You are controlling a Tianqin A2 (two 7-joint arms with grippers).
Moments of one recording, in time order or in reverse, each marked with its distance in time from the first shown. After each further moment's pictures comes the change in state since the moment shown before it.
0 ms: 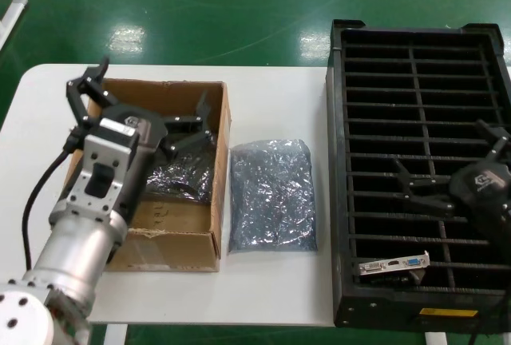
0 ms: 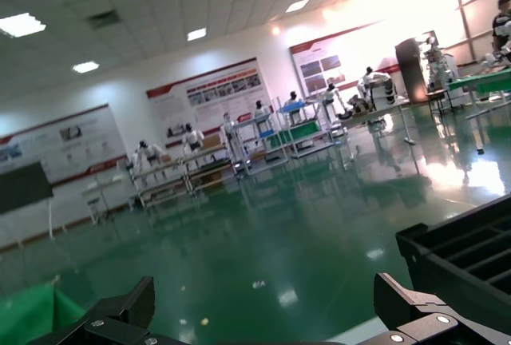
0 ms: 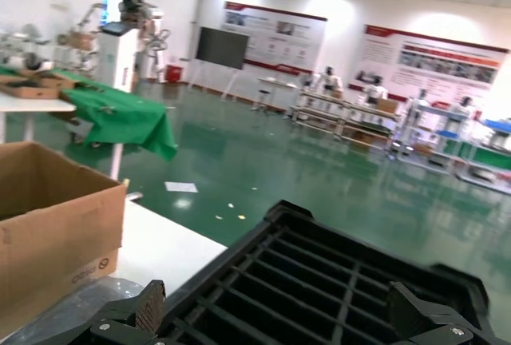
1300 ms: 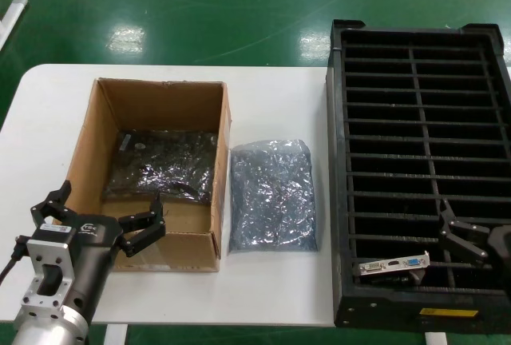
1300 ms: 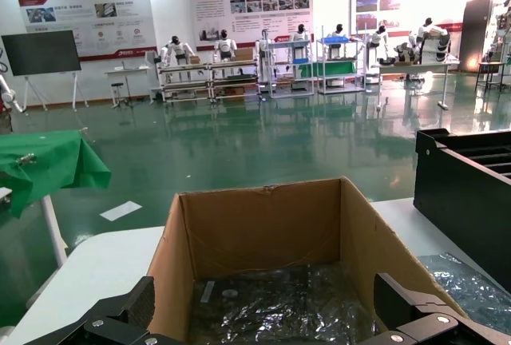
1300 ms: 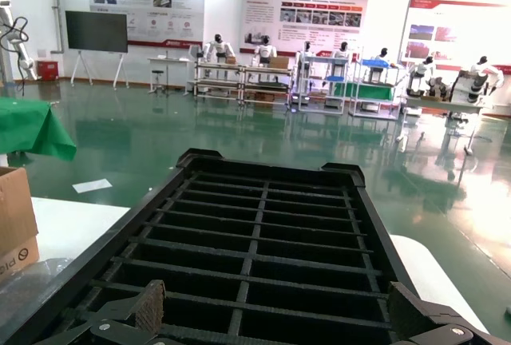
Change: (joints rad) left arm 0.307 0.190 -0.356 0.114 0.279 0.265 -0.343; right arm -0.263 -0.126 0.089 0.101 0.117 0.264 -0.030
